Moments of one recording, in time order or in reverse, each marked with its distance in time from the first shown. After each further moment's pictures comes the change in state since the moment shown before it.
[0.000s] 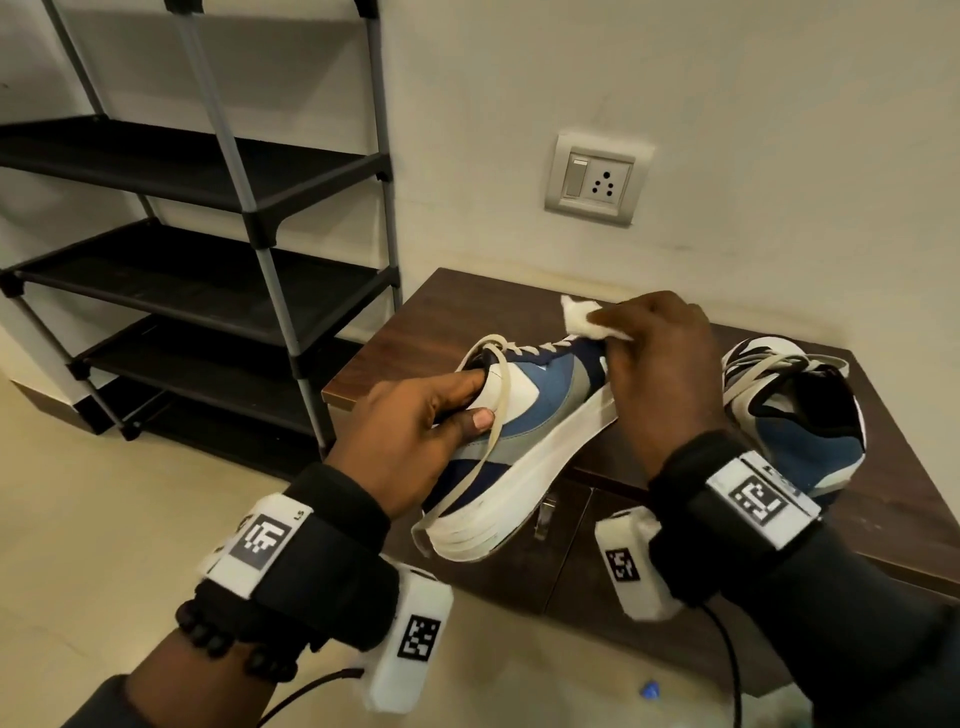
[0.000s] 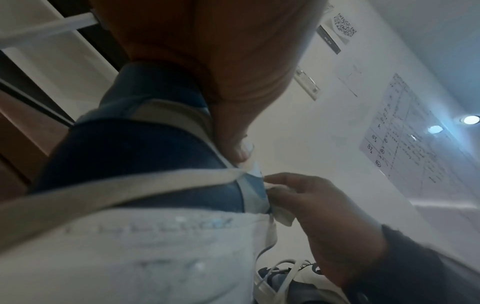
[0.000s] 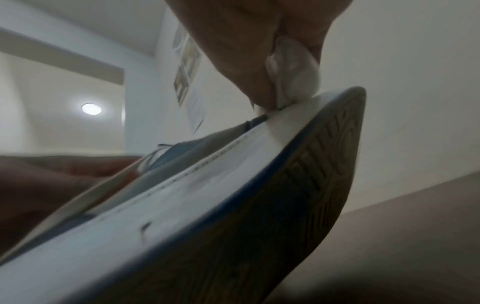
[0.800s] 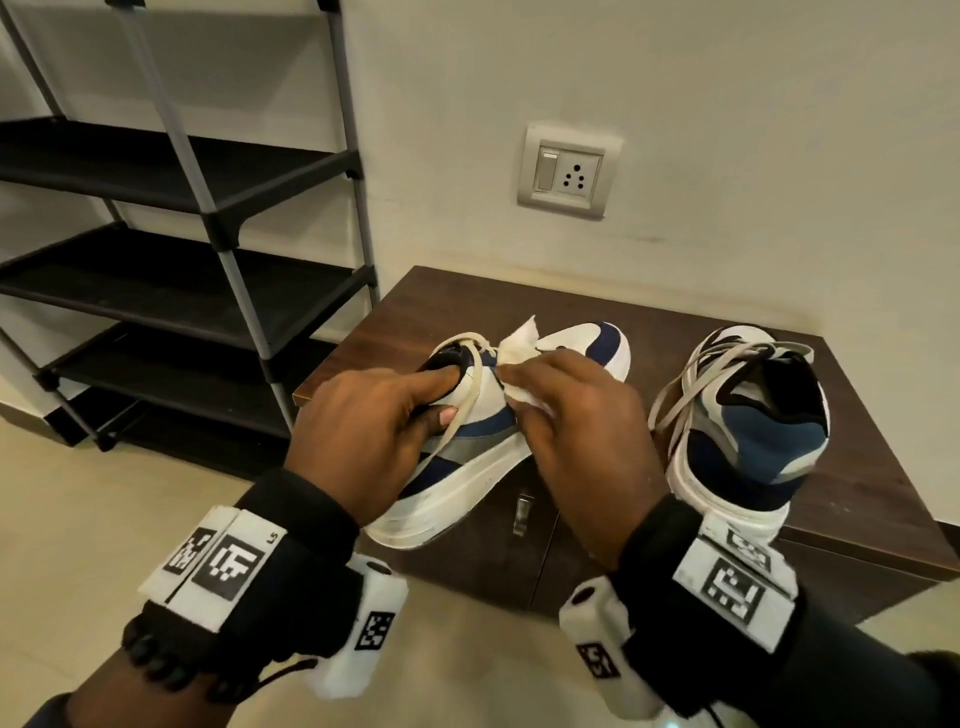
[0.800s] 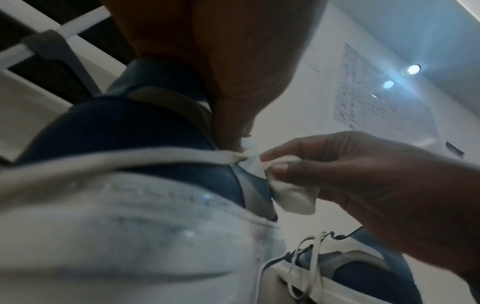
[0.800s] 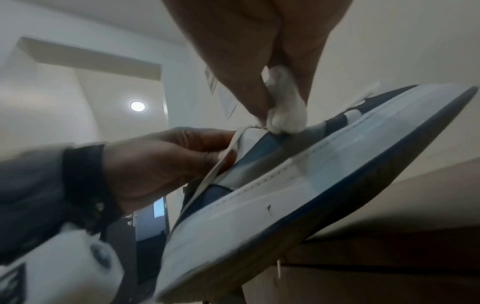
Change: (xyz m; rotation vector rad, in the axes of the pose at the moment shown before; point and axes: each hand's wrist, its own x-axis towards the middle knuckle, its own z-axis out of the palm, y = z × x) left_hand -0.002 0.012 -0.001 0.460 0.220 0.247; right_hand -0.048 -0.033 -0.016 0.122 -0.248 -0.146
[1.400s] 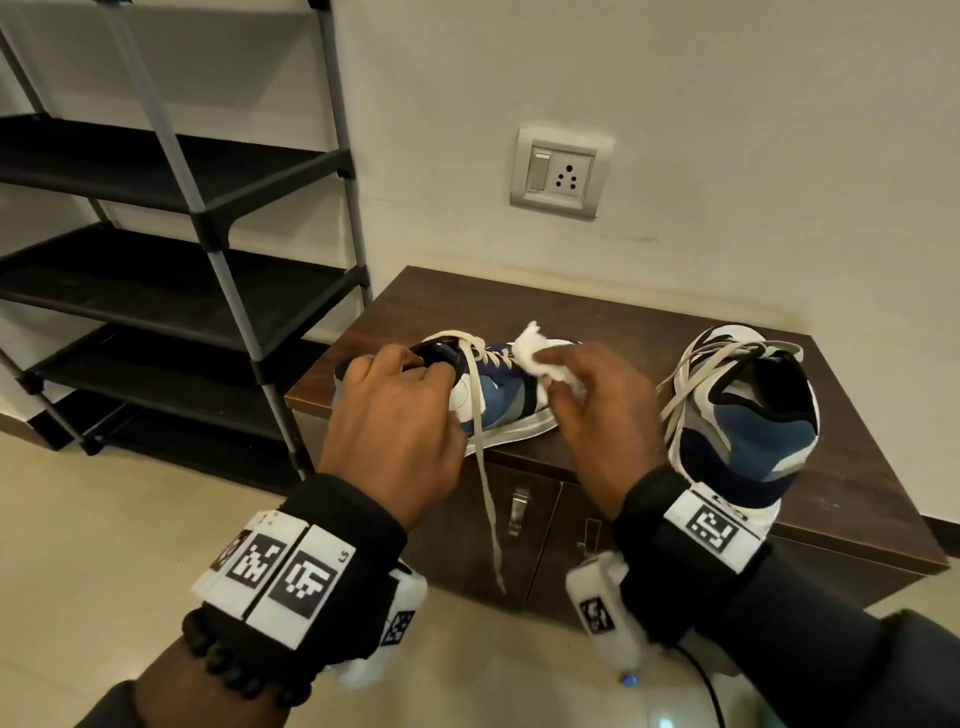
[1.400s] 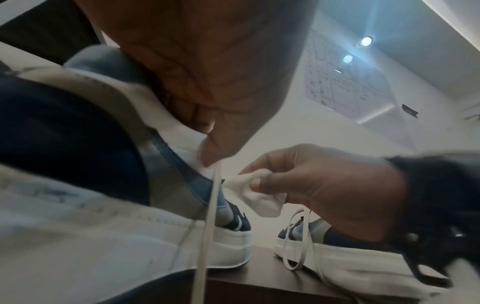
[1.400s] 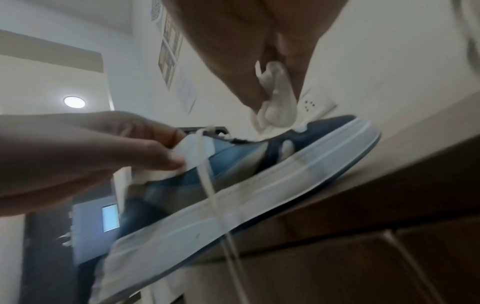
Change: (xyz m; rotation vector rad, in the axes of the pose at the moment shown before) left_hand 0.012 0.021 0.017 0.305 -0.102 -0.152; right_hand 0.013 0.039 0.008 0.082 0.074 0.180
